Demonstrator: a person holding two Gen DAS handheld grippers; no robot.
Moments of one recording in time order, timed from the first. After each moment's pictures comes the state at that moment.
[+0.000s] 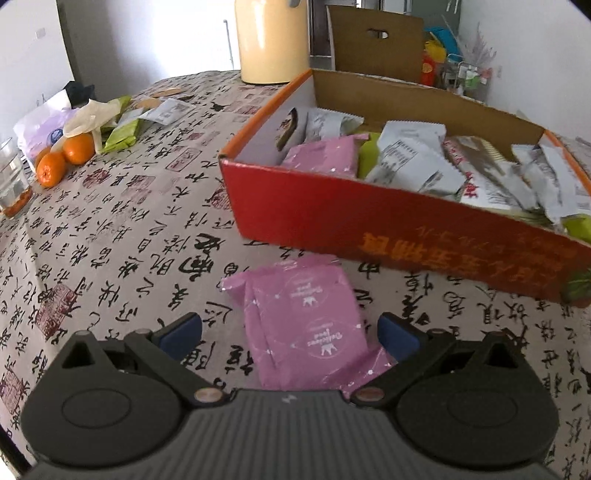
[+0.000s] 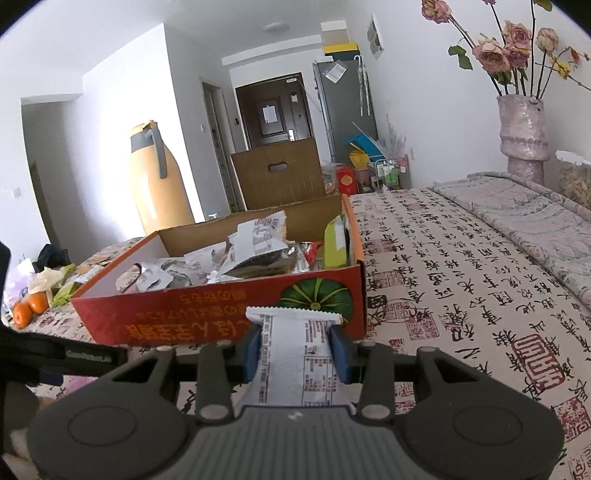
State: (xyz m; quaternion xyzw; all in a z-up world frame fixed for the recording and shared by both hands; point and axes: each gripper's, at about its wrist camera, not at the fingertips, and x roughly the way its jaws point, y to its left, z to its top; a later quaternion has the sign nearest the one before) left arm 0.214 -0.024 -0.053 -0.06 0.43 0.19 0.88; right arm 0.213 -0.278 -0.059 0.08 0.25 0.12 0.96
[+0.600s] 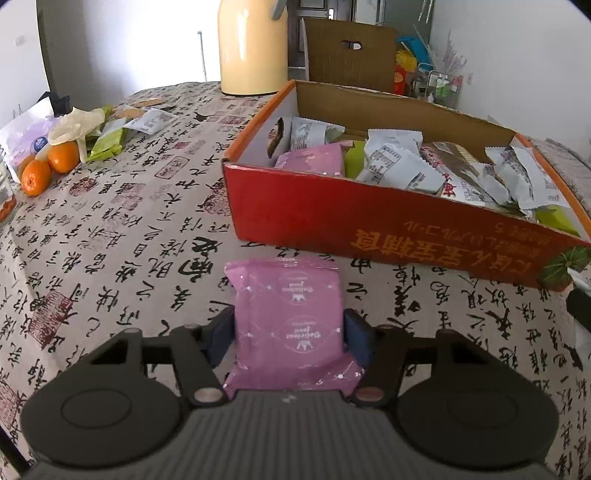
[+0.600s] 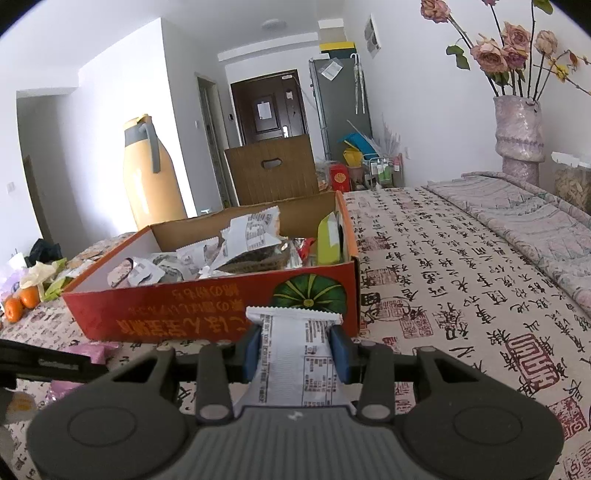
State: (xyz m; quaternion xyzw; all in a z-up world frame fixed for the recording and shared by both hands) left arm 0.194 -0.013 -0.048 -0.06 0.41 0.14 0.90; right arm 0.214 -0.272 -0.060 0.06 0.25 0.11 0.96
